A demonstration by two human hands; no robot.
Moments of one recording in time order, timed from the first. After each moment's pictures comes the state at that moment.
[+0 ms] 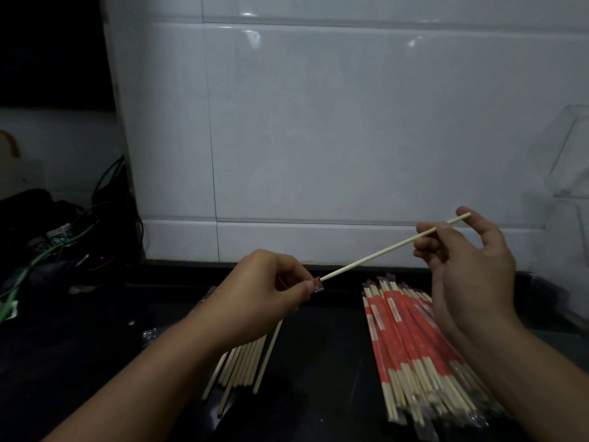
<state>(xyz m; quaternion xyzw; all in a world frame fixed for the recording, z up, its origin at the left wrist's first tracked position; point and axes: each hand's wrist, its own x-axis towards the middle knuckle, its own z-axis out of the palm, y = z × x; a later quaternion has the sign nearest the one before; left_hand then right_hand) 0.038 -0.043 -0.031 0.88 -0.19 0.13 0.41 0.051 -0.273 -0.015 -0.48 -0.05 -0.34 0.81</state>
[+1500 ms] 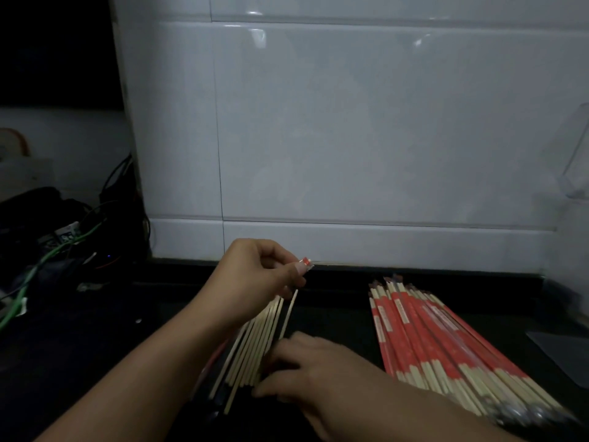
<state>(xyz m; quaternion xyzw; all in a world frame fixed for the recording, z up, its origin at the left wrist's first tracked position) 0.038 -0.038 -0.023 0.81 -0.09 0.13 0.57 0.036 -0.198 -0.095 -0.79 -0.58 -0.15 0.12</state>
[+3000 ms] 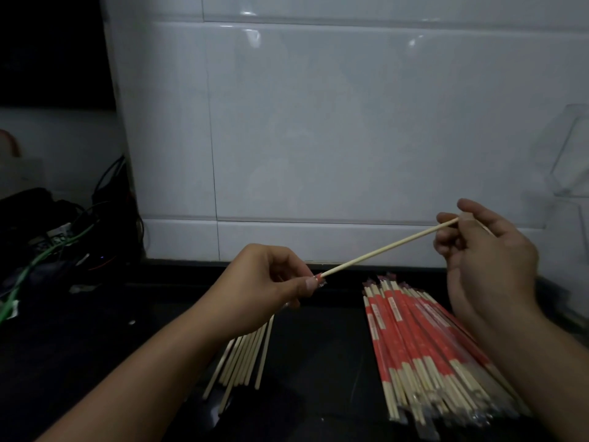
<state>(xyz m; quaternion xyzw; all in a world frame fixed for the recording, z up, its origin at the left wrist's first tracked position) 0.035 -0.042 -0.024 0.83 -0.20 0.11 0.50 0.058 -0.288 -0.006 -0.48 -0.05 -0.36 0.80</state>
